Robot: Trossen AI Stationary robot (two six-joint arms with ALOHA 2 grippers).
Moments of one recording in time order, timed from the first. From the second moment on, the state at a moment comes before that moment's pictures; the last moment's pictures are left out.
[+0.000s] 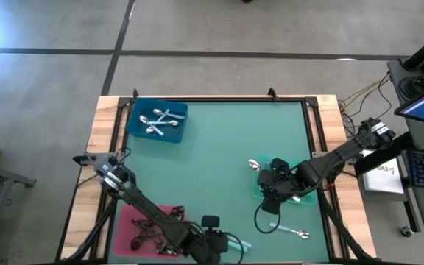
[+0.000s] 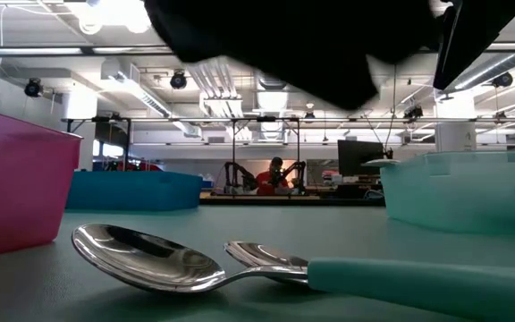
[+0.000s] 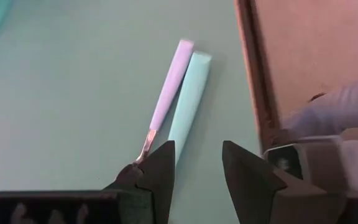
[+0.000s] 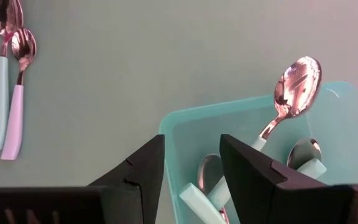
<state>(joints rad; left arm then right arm) -0.66 2.23 1.77 -0.49 -0.34 -0.53 0.49 1.41 1.14 -0.94 0.26 0.76</state>
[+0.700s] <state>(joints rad) -0.63 2.34 1.77 -0.47 -0.34 -0.60 0.49 1.41 1.14 -0.92 0.26 0.76</state>
